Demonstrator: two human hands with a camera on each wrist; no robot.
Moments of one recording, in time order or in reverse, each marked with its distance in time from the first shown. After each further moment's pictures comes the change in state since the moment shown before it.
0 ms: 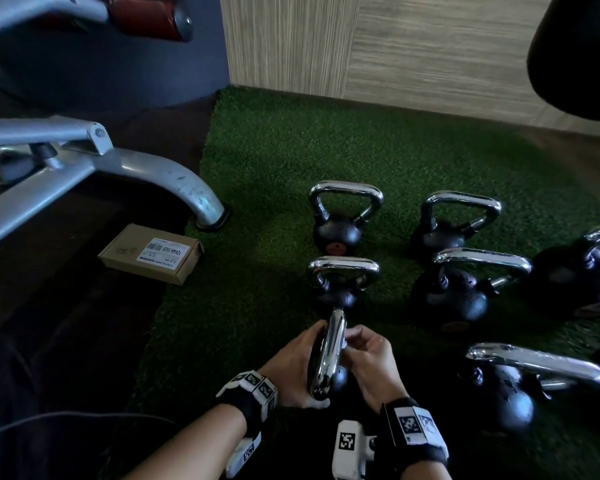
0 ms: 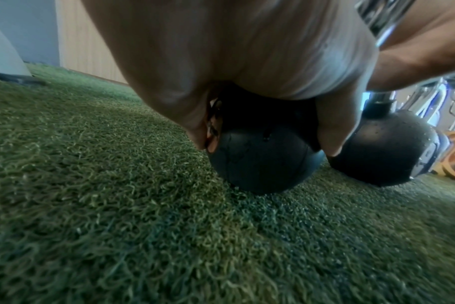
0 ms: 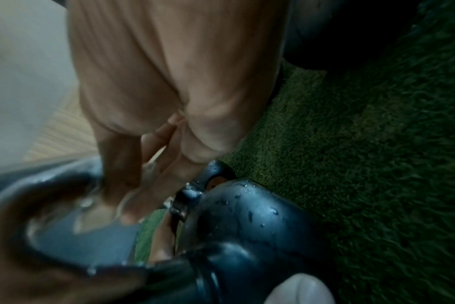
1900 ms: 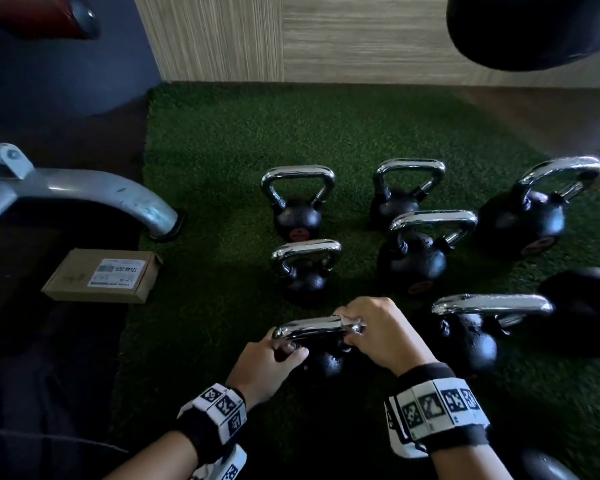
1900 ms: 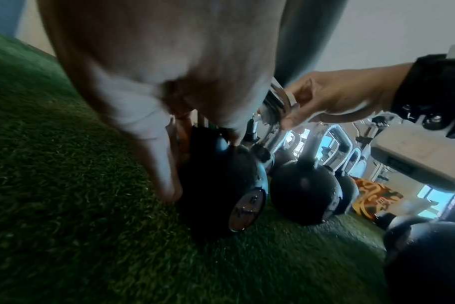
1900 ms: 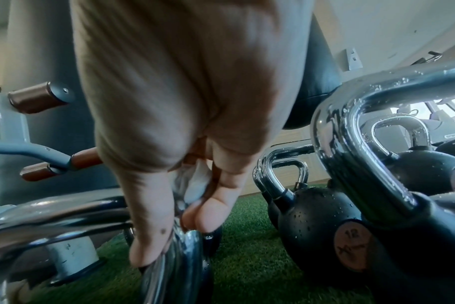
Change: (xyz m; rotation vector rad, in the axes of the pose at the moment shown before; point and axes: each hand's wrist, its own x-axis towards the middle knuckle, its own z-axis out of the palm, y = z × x) left_hand -0.022 0.038 -0.021 -0.077 0.069 -0.566; right_hand -0.032 -0.069 -0.038 -1.149 -0.030 -0.293
